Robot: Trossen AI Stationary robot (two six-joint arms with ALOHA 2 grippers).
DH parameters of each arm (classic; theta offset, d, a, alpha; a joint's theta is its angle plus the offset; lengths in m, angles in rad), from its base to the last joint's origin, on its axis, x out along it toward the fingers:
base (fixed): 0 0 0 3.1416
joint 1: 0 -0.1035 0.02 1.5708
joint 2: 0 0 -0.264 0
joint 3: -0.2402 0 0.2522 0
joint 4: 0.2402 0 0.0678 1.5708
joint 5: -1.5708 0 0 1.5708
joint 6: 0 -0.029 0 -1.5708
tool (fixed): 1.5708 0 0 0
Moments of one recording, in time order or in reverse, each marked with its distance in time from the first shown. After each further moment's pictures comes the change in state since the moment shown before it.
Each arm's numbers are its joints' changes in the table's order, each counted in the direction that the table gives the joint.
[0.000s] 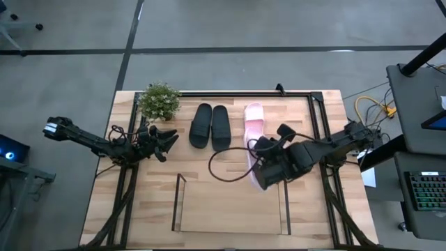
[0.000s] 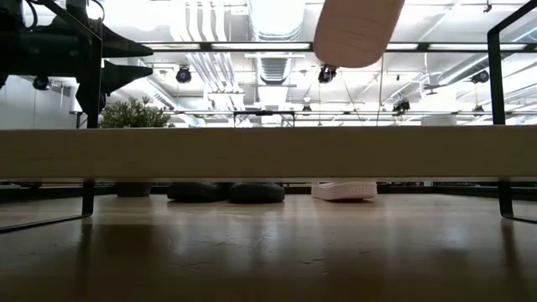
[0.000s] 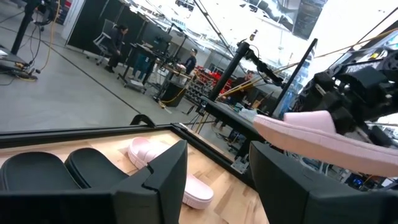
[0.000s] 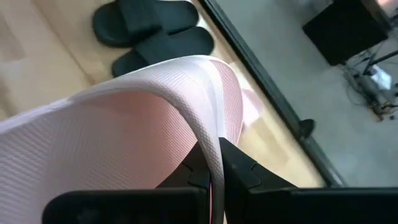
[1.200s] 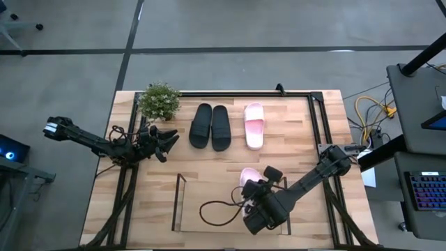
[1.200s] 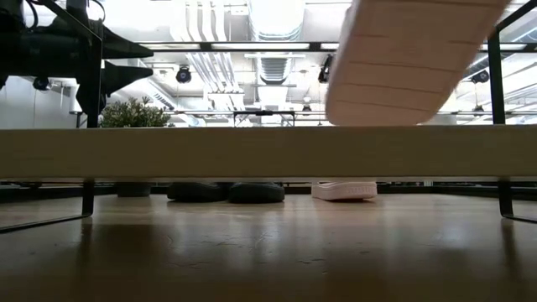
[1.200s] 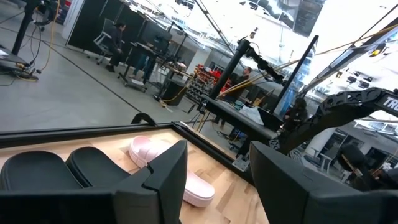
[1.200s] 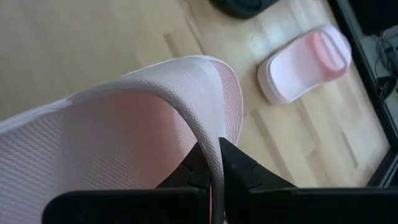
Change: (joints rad) left arm 0.000 0.011 0.001 0.001 0.000 0.000; right arm -0.192 0.356 -0.102 -0.001 0.197 -0.211
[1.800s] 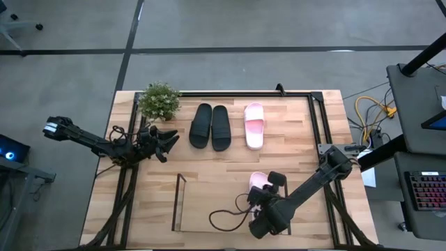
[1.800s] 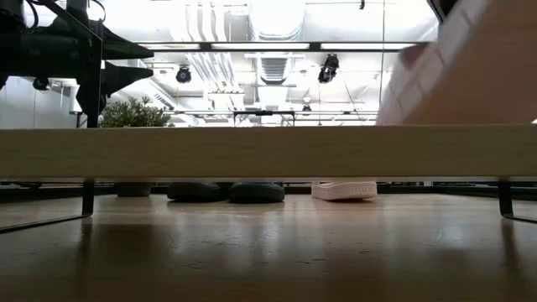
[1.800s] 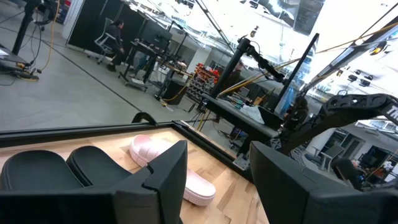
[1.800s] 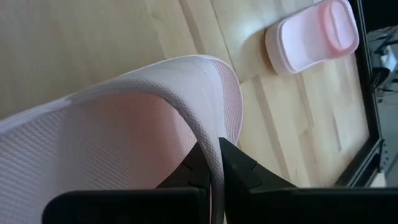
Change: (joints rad) left arm 0.000 0.005 0.000 0.000 -0.001 0.000; right arm -0.044 0.022 0.132 -0.001 0.066 0.023
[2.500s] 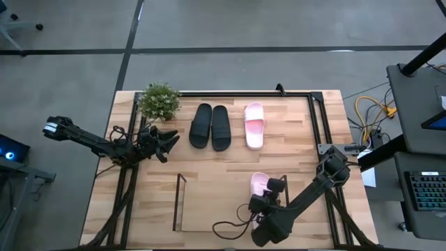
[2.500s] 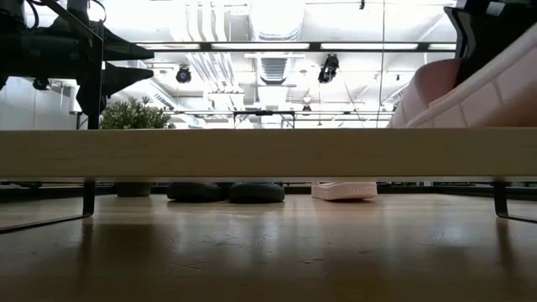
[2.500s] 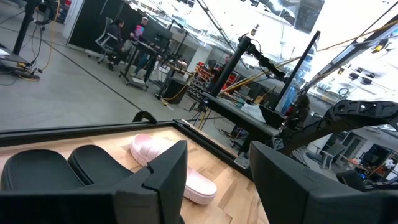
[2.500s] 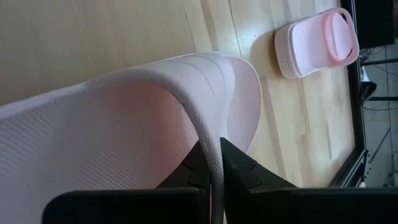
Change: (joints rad) left arm 0.000 0.005 0.000 0.000 0.000 0.000; right arm -0.055 0.069 -0.013 0.002 -0.032 0.016
